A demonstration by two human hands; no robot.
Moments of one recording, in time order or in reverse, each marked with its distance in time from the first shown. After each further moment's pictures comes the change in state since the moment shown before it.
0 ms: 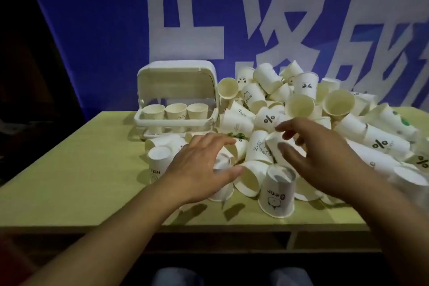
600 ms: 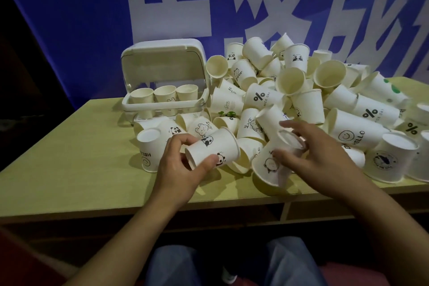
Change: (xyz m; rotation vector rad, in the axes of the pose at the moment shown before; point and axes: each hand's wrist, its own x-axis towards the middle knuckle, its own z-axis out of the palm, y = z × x) left_hand -0.035 -0.021 0.054 -0.651 0.368 -0.244; right_hand -0.043 0.027 0.026 0.191 -0.018 0.224
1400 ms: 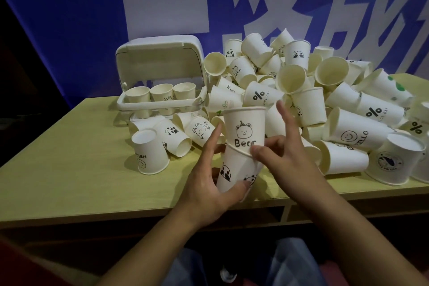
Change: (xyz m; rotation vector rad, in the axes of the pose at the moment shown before) left_hand -0.019 0.018 0.034 -0.115 -0.303 0.128; right_hand 0.003 -0.035 0.038 0.621 -0.033 0.135
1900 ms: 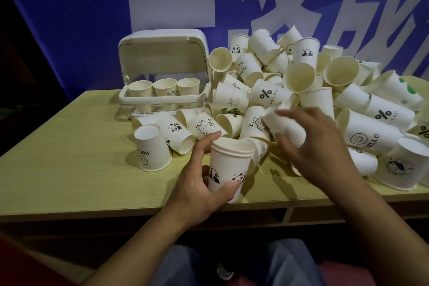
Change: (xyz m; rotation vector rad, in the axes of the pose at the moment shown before) left_hand -0.002 -0.016 -0.019 -0.013 0.031 -0.001; right_hand 0.028 0.009 -0.029 -0.711 0.218 -0.261
